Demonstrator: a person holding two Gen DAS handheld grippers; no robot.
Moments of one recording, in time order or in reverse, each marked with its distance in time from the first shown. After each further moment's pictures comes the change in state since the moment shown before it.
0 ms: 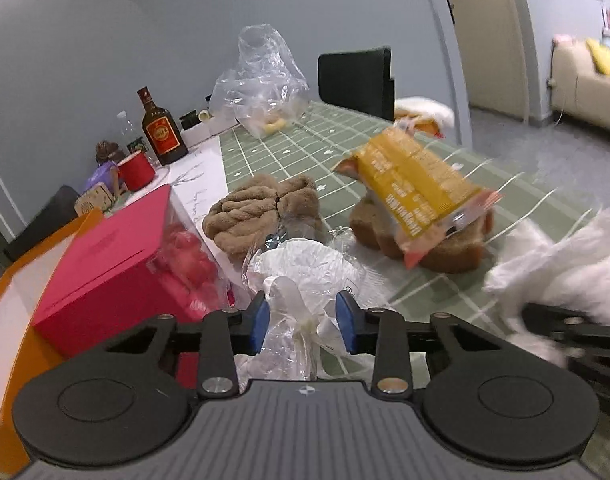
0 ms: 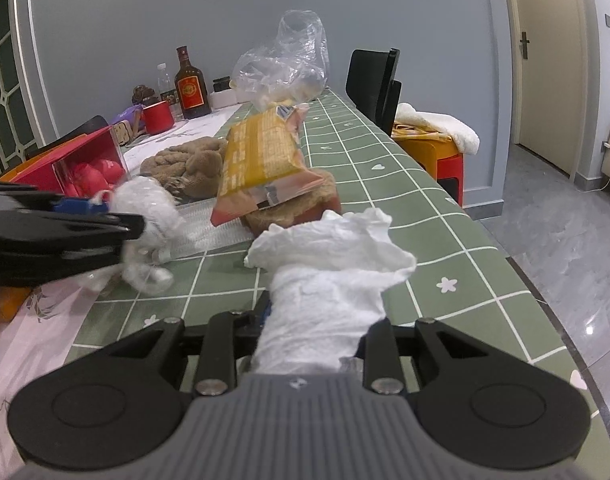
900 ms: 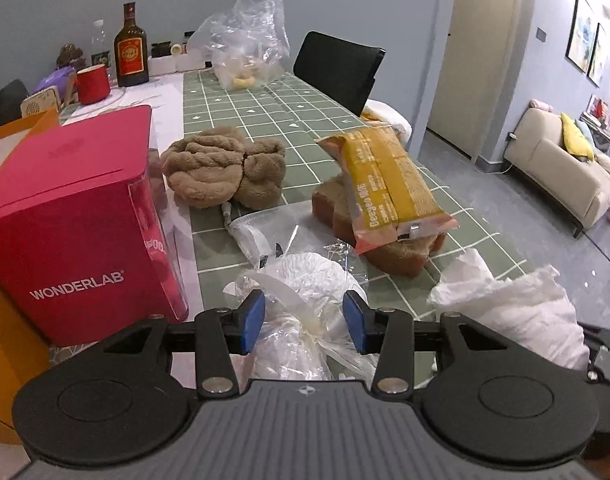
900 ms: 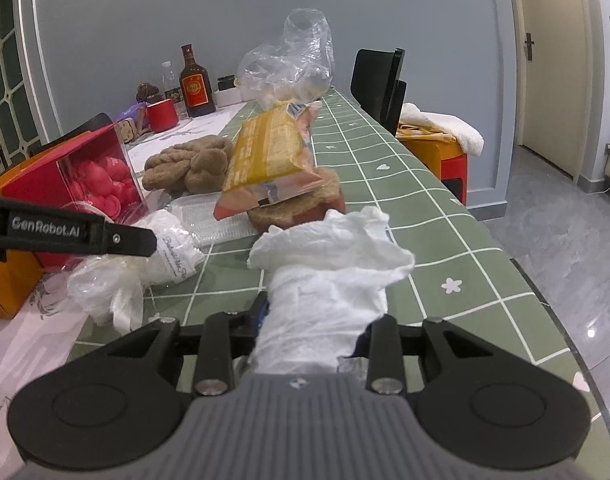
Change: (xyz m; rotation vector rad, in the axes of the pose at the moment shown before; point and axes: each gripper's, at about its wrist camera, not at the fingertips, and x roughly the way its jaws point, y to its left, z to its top) left arm 0.012 0.040 -0.007 -0.264 0.097 -0.275; right arm -0.001 0.000 -0.001 -0.010 0.001 0.010
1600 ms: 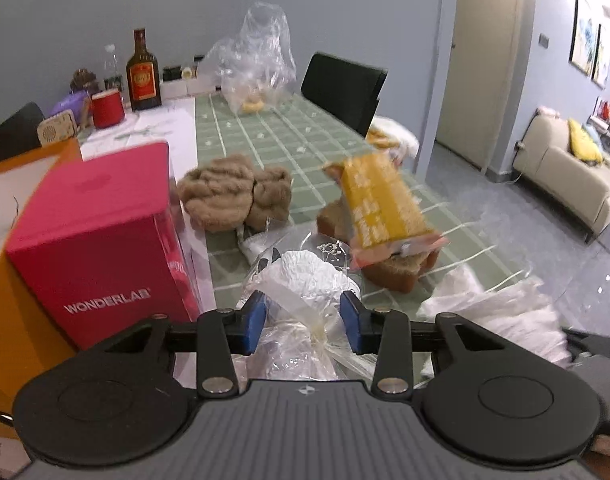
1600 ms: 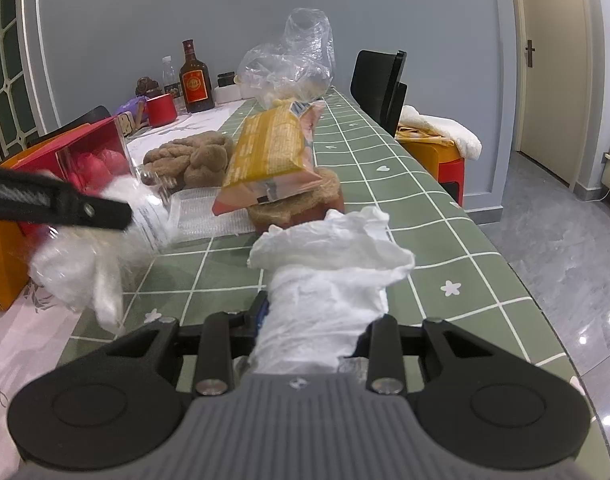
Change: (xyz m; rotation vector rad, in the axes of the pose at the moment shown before) left arm -0.036 -0.012 0.004 0.019 -0.065 0.044; right arm 0.001 0.003 0.001 -0.032 0.003 -0.020
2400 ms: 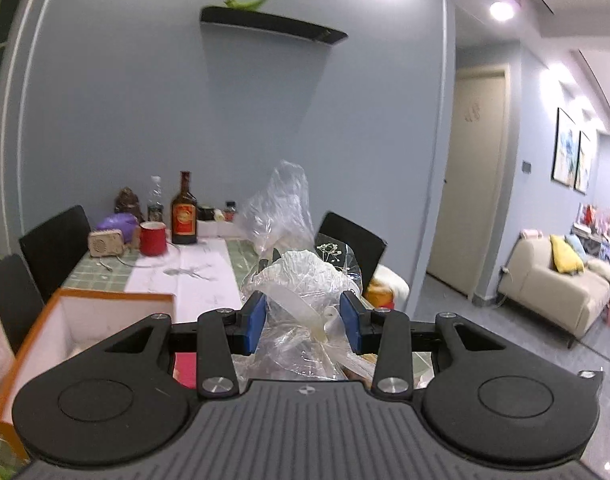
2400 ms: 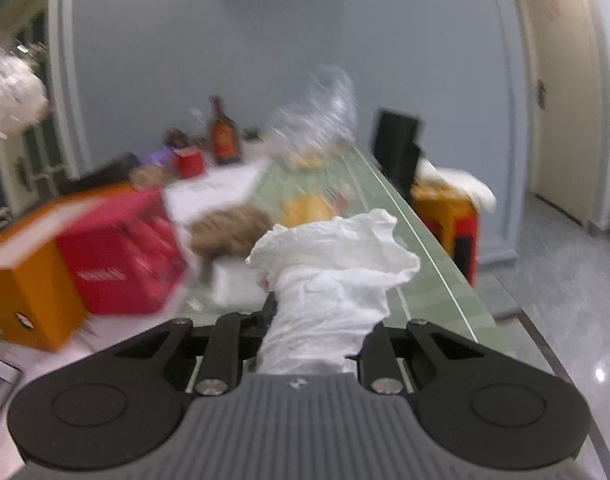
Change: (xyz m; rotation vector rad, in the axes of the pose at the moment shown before) left arm -0.174 0.065 0.049 -0.077 -0.396 -0.003; right arm -0.070 0.024 0.039 -0.041 -0.198 0.121
